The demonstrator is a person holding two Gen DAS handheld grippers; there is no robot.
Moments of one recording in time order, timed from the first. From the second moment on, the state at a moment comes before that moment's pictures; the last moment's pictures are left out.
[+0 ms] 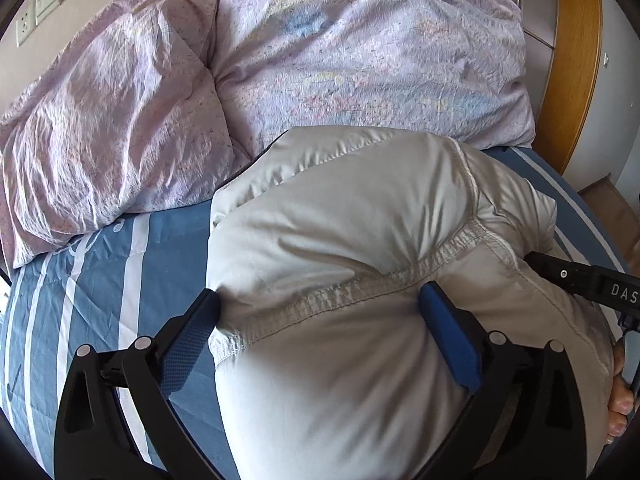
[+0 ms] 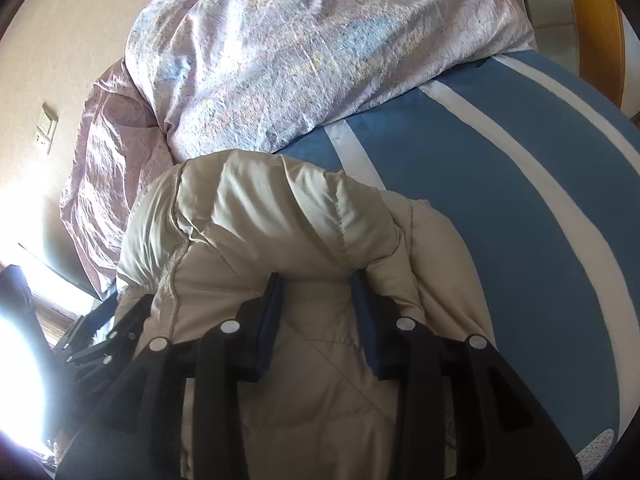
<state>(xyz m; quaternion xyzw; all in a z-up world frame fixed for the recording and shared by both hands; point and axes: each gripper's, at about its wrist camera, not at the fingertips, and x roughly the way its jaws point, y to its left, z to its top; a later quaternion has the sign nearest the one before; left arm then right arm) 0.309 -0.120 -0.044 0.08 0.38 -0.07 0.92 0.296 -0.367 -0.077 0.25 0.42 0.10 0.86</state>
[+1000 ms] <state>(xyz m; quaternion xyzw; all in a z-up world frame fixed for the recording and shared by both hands) 0.300 -0.036 -0.059 -0.18 0.50 -0.25 0.81 0.295 -0.405 -0.106 0.34 0.54 0.24 0.73</state>
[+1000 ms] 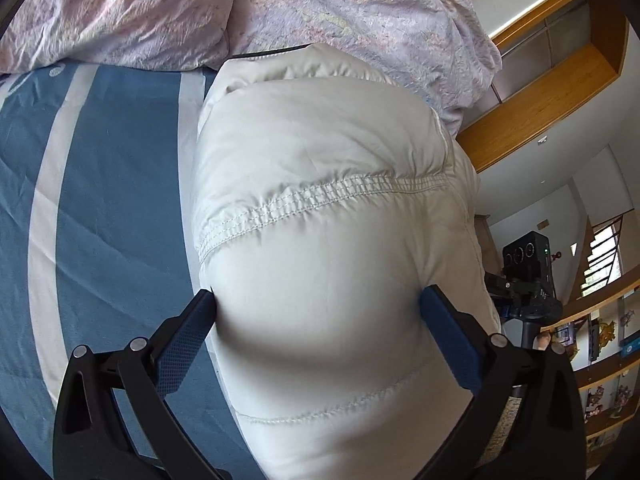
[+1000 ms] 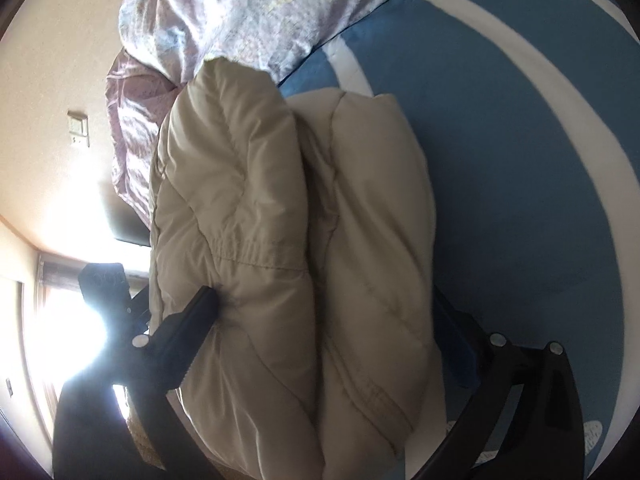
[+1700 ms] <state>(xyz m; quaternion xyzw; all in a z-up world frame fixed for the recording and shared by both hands) 0.291 -0.030 -0.055 -0.21 0.45 -0.26 0.83 0.308 -0.359 -0.102 0.32 0.51 0.31 0.73</state>
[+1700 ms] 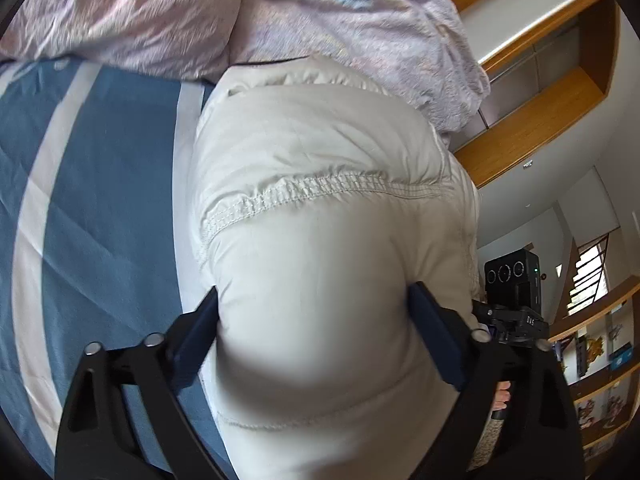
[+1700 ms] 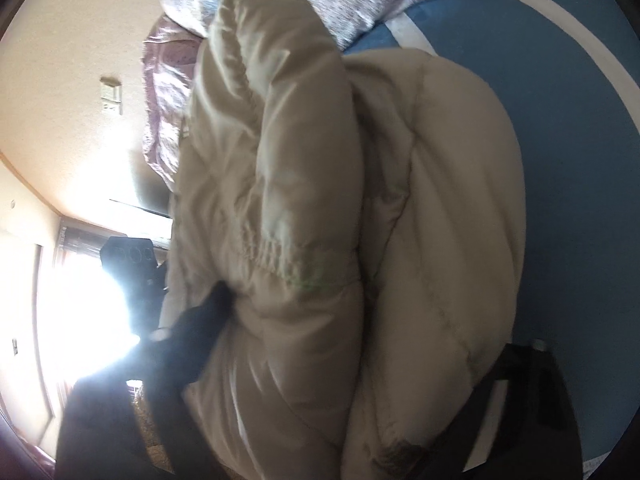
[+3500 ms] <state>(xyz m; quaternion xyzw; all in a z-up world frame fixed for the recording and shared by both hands) 0.291 0.038 0.038 -0.02 0.31 -0.03 0.95 0.285 -0.267 0.012 0.11 0.31 0.07 0.94</state>
